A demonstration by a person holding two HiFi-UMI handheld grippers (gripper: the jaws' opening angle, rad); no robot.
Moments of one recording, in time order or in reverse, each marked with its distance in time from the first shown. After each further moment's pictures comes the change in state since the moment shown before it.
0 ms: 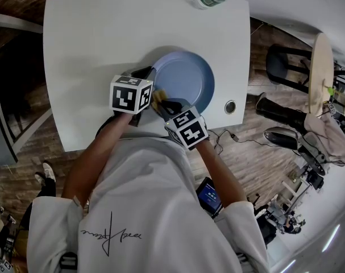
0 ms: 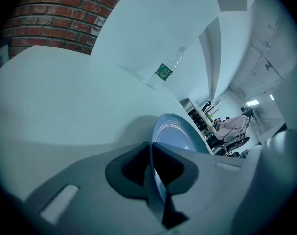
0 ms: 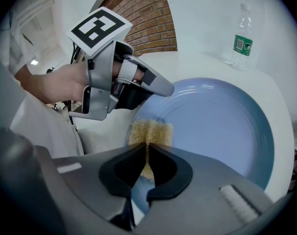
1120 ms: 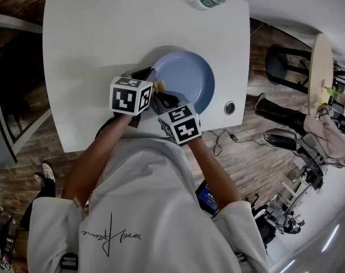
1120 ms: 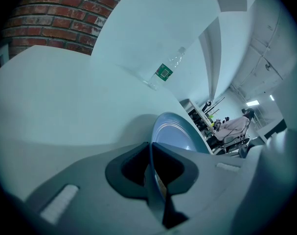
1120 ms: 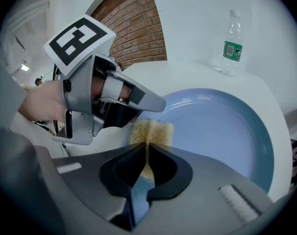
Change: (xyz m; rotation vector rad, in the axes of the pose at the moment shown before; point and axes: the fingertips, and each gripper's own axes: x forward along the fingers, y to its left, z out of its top) left arm -0.001 0.000 0.000 -0.001 -0.006 -0.001; right arm 0.008 -0.013 0.032 0.076 -0.106 -0.088
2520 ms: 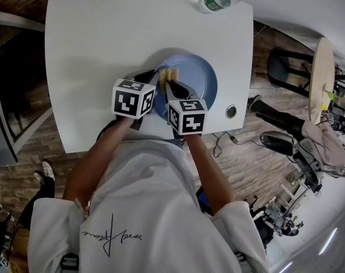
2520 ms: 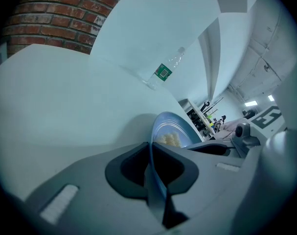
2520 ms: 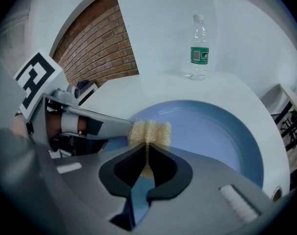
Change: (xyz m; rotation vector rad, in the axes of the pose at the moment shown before) left arm 0.001 0.000 0.000 -0.001 0.005 -0.018; right arm -0.002 -0.052 0.033 0.232 -0.147 -0.171
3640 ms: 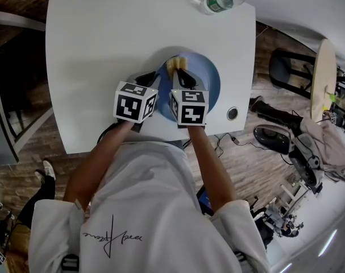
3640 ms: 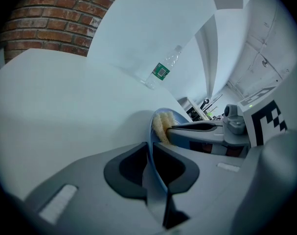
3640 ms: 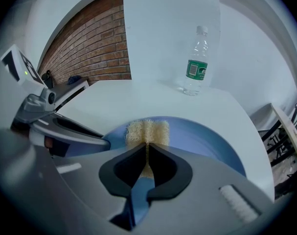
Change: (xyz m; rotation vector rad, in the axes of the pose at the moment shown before) left arm 0.000 -0.002 -0.001 0.035 0.005 0.004; right arm 0.011 -0.032 0.038 -0.093 -0.064 -0.143
